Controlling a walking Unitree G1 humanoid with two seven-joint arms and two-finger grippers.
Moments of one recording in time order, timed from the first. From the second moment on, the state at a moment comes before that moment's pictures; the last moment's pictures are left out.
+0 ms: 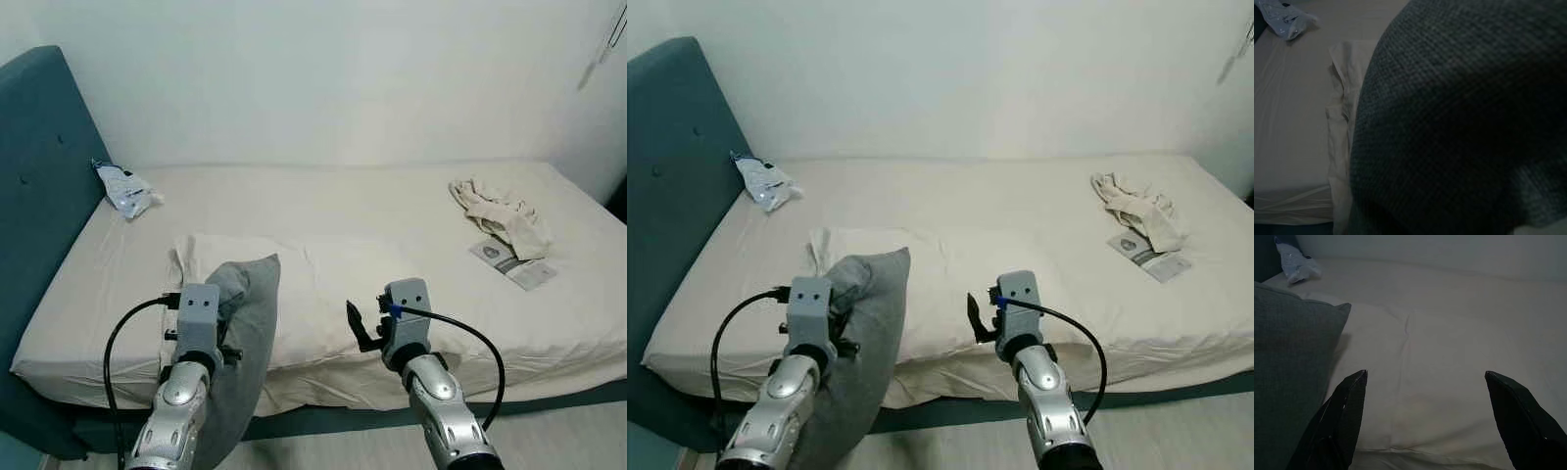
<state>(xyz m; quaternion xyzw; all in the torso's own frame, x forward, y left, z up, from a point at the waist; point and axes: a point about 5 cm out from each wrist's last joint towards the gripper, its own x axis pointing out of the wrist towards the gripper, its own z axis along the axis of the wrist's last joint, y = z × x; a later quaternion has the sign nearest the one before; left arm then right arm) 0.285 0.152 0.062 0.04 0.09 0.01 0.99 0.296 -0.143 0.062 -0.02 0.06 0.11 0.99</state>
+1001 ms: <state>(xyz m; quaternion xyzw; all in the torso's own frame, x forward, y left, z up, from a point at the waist) 0.281 0.159 0.056 0.03 0.12 0.01 0.99 0.288 -0.147 0.053 -0.02 0.08 0.10 0.99</state>
